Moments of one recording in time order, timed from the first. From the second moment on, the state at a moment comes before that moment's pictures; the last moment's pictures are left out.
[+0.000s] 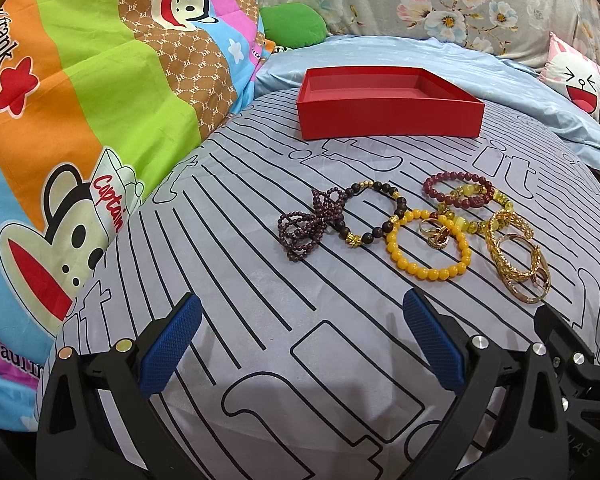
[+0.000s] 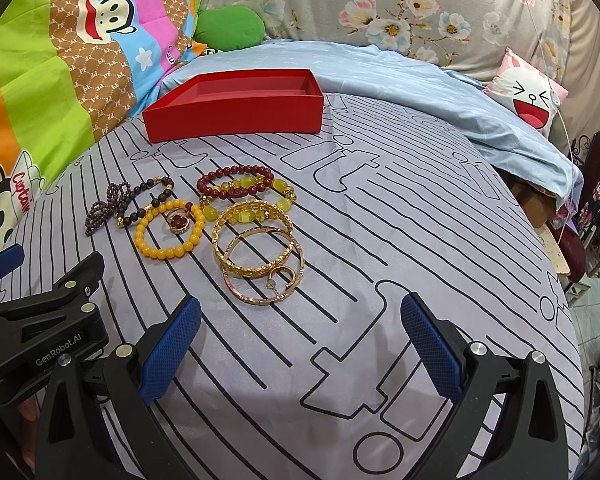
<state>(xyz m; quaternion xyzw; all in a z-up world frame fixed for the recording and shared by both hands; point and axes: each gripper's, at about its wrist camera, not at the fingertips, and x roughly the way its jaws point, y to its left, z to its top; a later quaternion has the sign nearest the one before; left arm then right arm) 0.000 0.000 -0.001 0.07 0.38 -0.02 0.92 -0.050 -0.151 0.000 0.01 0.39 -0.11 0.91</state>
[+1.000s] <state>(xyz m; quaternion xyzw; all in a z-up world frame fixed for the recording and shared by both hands) 0.008 0.033 -0.002 0.02 0.39 -0.02 0.92 -0.038 -0.150 0.001 0.03 0.40 -0.08 0.91</state>
